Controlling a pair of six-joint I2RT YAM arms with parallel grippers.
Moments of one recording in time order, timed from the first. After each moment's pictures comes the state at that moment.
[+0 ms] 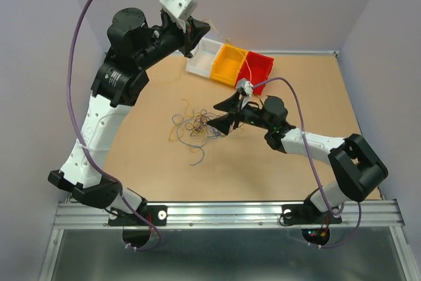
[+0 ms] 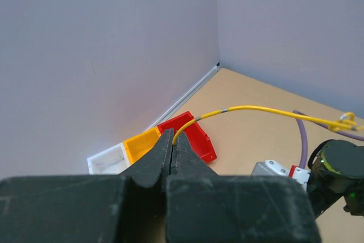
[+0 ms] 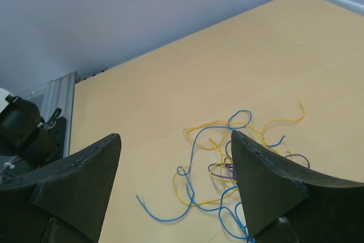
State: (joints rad) left arm -0.55 1.45 2.02 -0.47 0.34 0.12; right arm 0.62 1.48 0.72 0.86 -0.61 0.30
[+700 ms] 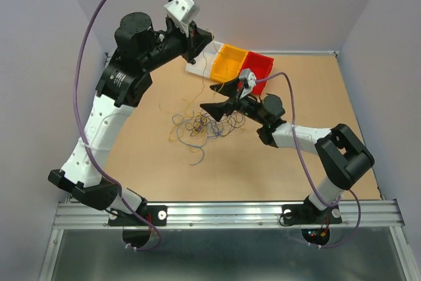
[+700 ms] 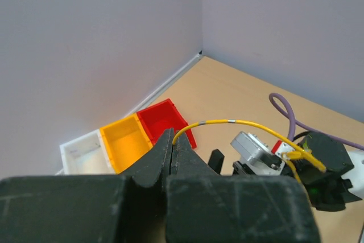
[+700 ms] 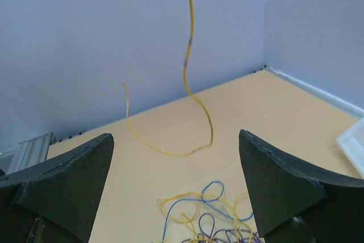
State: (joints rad) left arm -0.55 1.43 1.96 -0.48 0.36 0.05; right arm 0.64 1.62 0.82 1.16 -0.47 0.33
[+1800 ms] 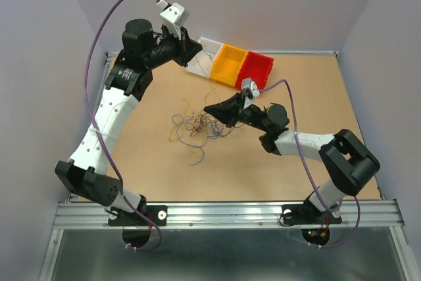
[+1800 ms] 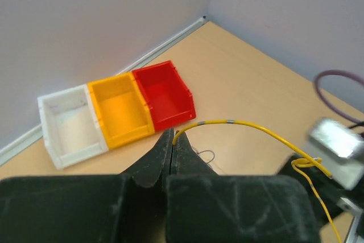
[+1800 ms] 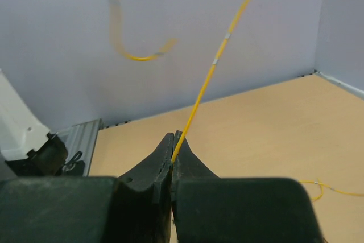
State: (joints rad) left arm -0.40 1.44 1.72 -0.36 0.48 -0.04; right arm 0.68 1.60 0.77 1.27 -0.56 0.40
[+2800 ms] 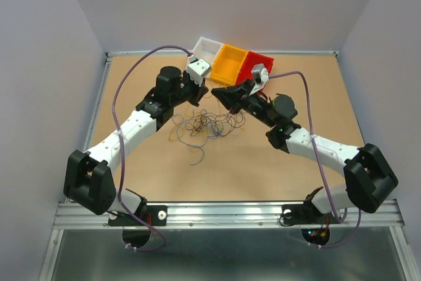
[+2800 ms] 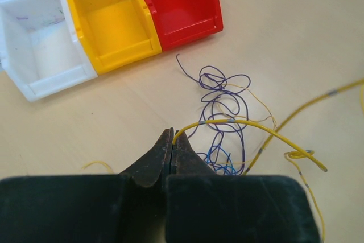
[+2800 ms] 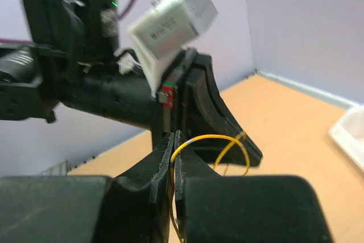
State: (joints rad) left arm -0.49 1.39 1.10 -0.03 0.29 0.12; right arm 0.68 1.39 0.83 0.96 -0.32 0.40
